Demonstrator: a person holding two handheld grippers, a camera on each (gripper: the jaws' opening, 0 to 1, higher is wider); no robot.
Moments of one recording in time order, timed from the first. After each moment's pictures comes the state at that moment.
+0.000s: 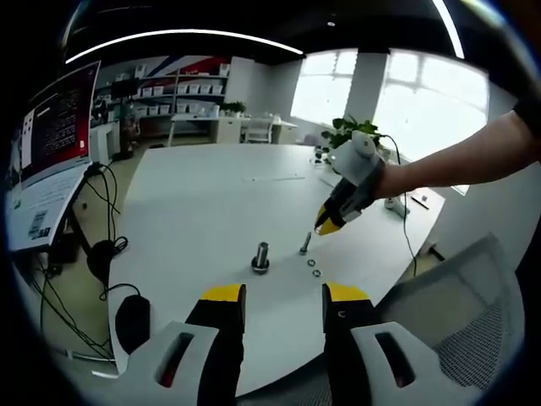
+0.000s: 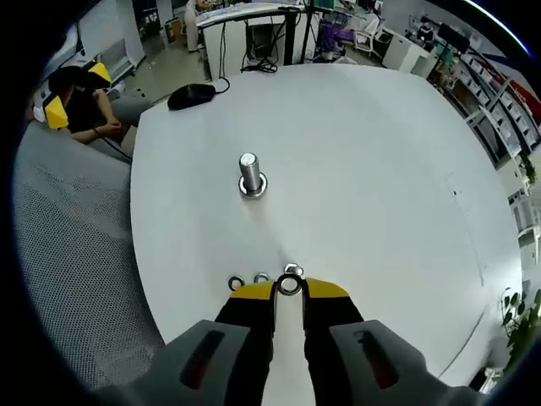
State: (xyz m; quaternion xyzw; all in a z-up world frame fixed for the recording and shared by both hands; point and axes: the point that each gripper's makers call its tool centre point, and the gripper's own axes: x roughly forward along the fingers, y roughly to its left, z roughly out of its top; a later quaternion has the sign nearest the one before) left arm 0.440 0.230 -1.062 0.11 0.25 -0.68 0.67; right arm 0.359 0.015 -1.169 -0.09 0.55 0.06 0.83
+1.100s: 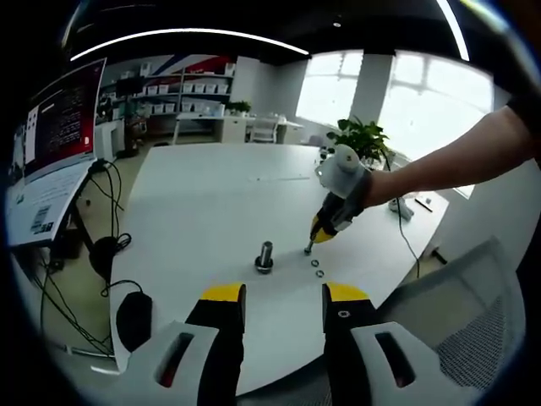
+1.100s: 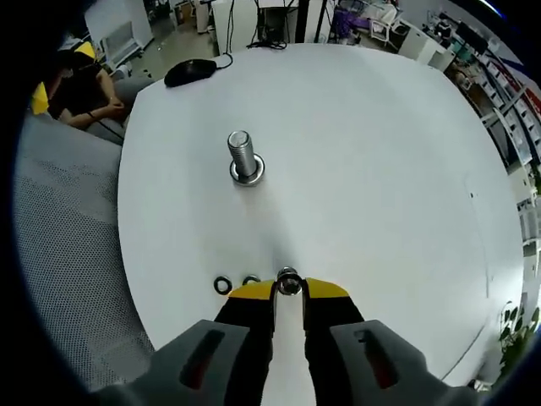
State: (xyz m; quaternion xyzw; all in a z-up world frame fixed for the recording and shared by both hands) left arm 0.440 0.230 -1.062 0.11 0.26 -0.68 0.68; right arm 0.363 0.012 -1.200 -0.10 0.58 0.09 0.80
